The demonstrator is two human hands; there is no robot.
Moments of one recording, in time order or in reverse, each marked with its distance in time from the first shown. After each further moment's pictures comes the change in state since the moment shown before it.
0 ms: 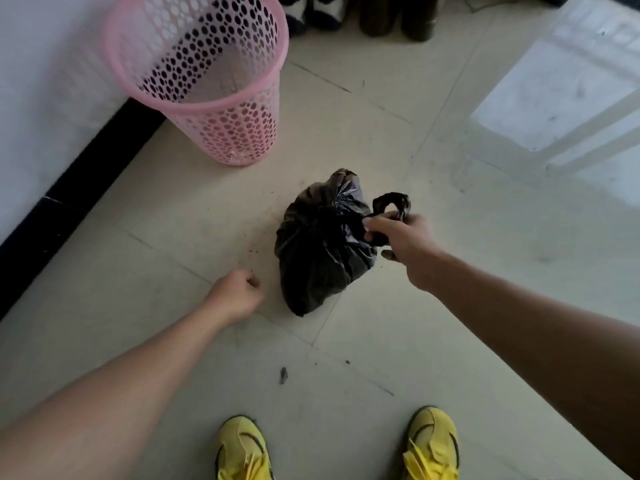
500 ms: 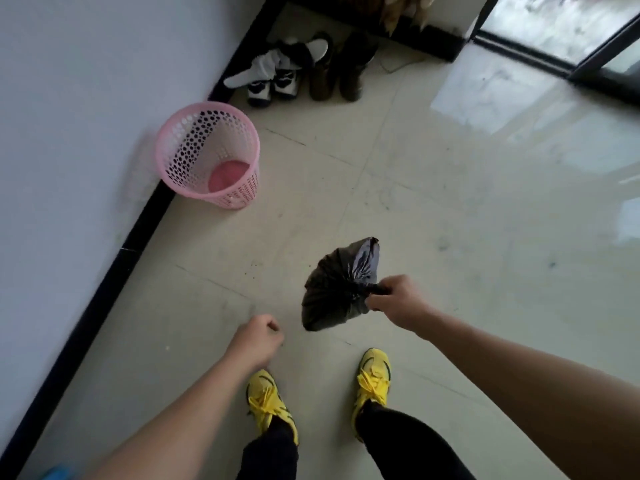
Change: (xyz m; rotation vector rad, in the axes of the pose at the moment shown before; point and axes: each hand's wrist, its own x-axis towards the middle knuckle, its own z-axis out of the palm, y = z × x) left_hand -0.281 0.120 -0.087 0.057 -0.158 -0.035; right_hand -0.233 -0.101 -0.132 -0.539 -0.108 0.146
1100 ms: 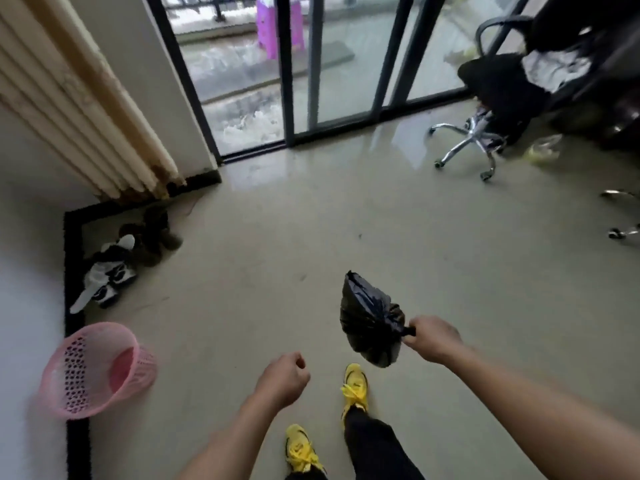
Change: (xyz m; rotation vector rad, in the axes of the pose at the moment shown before) left_hand -0.290 0.199 0.033 0.719 -0.233 0.598; right_hand -0.364 0.188 -0.116 -0.047 0.443 0.439
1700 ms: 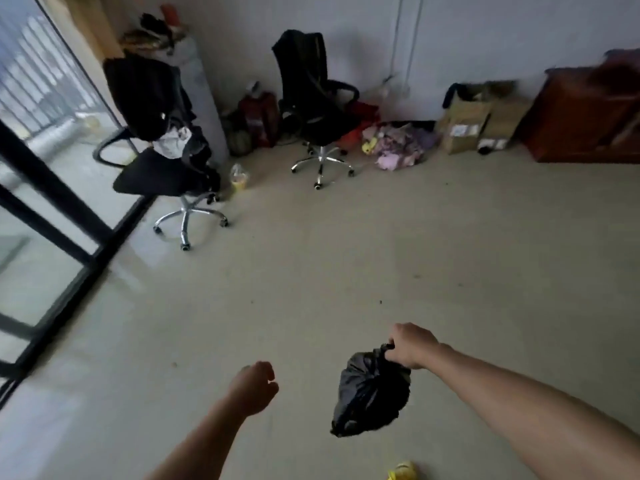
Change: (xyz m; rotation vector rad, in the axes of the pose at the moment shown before) left_hand -0.113 0.357 0.186 1.001 -0.141 0.766; right_hand -0.268 0.368 0.053 0.659 0.141 0.597
